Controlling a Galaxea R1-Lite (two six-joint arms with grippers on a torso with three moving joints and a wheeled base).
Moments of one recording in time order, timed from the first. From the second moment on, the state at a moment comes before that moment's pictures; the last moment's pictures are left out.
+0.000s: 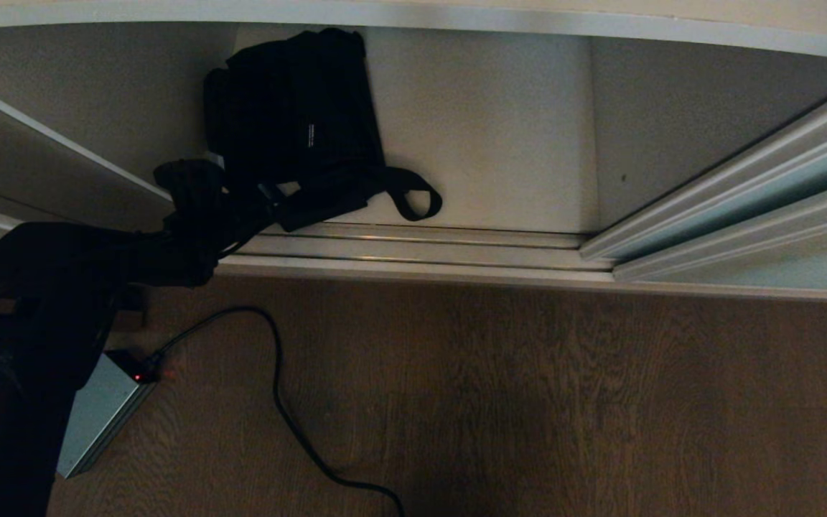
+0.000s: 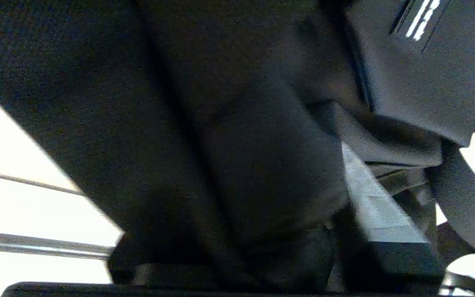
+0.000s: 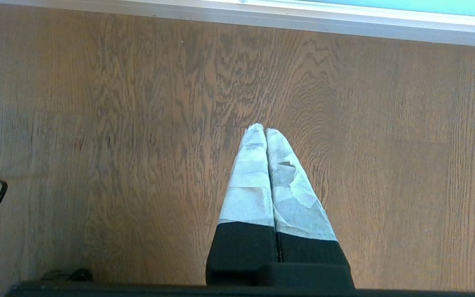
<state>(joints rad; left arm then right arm) 0.01 2.44 -1.93 -0.60 -0.32 -0.65 0.00 0.00 0.00 0.00 -0.01 0.02</state>
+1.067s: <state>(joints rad) -0.04 2.22 -1.71 -0.46 -0.21 -0.64 0.00 0.00 0.00 0.00 -0.01 0.02</state>
